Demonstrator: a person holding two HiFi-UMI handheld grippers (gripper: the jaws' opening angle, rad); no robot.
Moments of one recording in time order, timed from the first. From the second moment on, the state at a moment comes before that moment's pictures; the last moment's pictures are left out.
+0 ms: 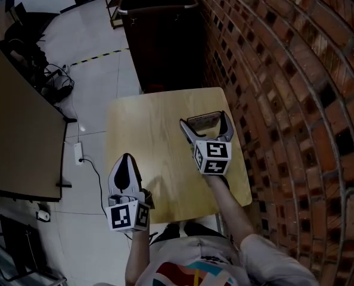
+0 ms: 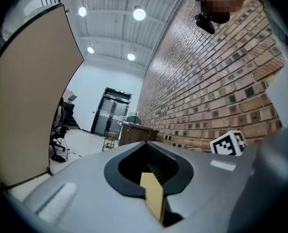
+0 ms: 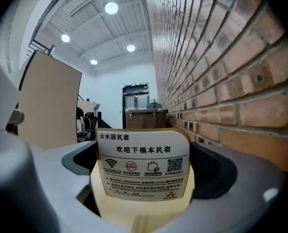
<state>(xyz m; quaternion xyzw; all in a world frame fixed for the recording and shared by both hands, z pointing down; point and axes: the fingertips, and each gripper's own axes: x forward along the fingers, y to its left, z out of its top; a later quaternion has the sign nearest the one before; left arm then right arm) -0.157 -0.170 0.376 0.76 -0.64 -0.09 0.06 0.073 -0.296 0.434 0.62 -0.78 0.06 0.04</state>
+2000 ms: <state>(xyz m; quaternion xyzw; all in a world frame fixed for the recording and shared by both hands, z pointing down) -0.185 -0.175 0.367 0.75 -0.65 -0.10 0.05 0.055 -0.255 0.346 0.60 -0.79 0.09 -0.08</state>
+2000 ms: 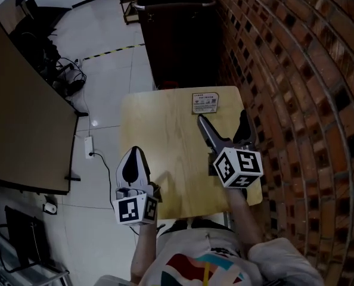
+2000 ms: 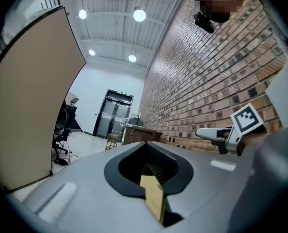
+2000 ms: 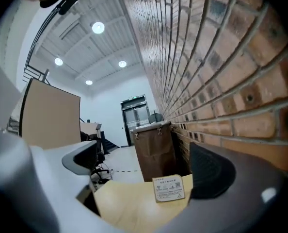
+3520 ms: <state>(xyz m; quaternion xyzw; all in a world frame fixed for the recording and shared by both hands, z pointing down) -0.119 -0.117 0.319 0.80 -0.59 -0.10 -0.01 0.065 -0.118 0.323 0.55 -0.83 0.01 -0.08</state>
